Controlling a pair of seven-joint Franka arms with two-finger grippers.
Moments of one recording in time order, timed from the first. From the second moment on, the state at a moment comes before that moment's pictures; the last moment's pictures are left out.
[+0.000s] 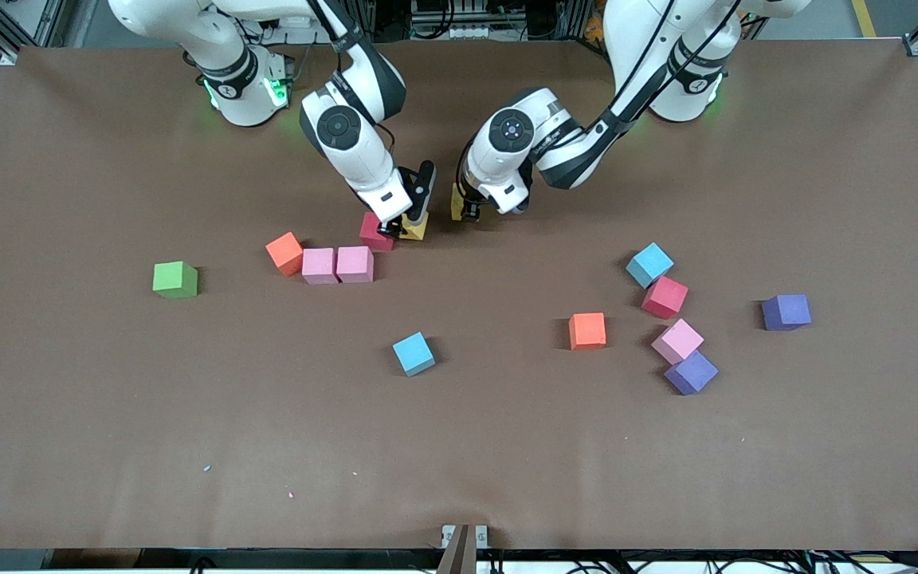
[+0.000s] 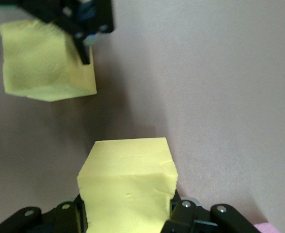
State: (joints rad) left arm -0.43 0.54 -0.56 -2.10 -0.04 2.59 -2.34; right arm 0.80 0.28 0.02 -2.34 0.33 2.71 -0.86
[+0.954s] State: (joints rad) left arm -0.35 0.34 -0.56 -1.96 -0.03 2.21 -2.30; right arm 0.88 0.28 0.02 -2.39 0.33 2.73 -0.91
